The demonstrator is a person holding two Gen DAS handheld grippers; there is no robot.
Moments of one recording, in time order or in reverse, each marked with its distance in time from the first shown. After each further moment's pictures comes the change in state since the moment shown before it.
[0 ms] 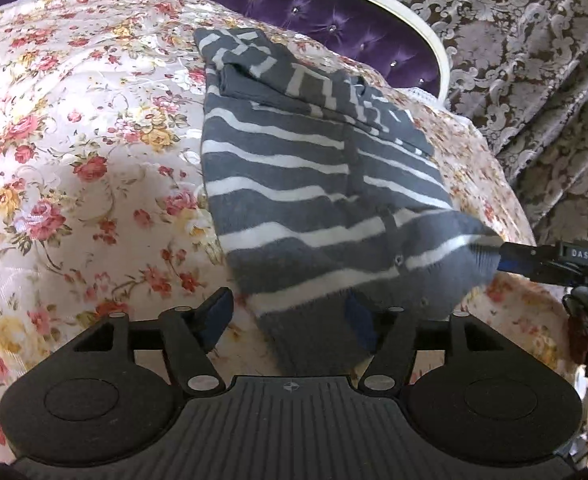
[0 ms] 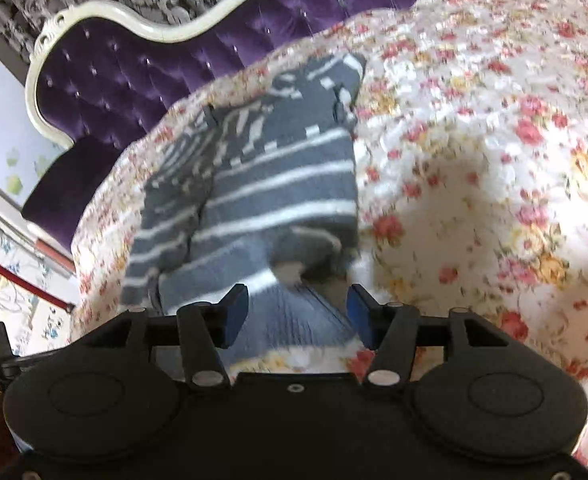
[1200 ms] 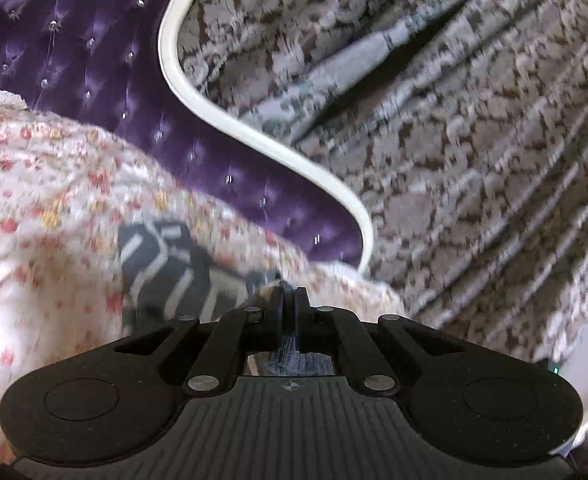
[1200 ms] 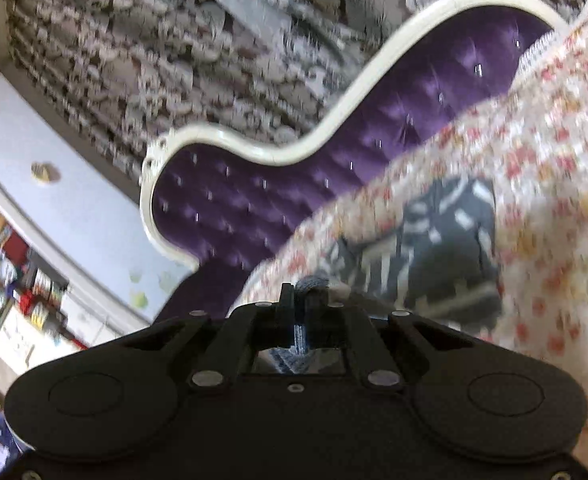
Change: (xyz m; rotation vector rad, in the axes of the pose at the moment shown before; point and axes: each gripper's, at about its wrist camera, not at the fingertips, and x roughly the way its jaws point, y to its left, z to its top) left arm -0.043 -0.007 0.136 -0.118 -0.416 -0.255; right arm -0.013 0.023 0.087 0.111 -0.351 0.408
